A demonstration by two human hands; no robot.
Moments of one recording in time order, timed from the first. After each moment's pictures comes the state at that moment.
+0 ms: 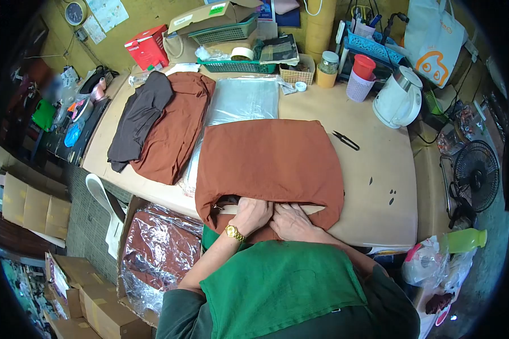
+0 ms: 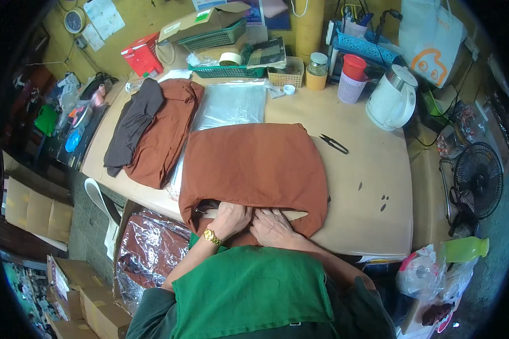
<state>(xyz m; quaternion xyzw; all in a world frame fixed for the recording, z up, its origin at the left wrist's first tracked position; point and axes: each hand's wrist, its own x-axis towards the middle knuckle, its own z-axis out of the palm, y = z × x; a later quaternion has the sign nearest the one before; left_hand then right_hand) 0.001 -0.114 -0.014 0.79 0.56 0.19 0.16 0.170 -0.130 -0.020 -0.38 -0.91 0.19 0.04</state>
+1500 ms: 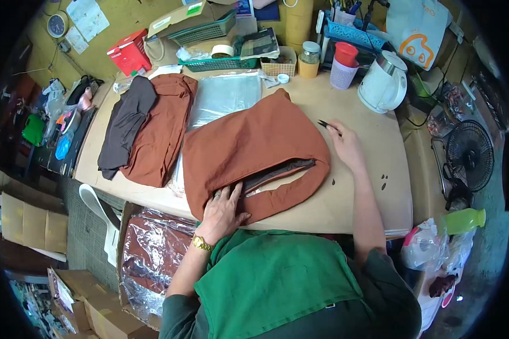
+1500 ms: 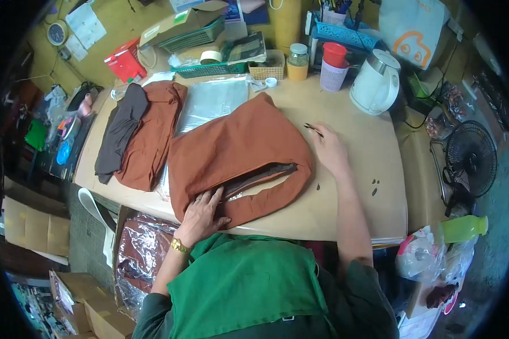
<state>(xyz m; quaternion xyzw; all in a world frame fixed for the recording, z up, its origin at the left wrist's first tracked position) -0.040 -0.141 0.035 0.78 0.59 0.03 0.19 0.313 -0.010 0.012 -0.58 -0.69 0.30 0.31</state>
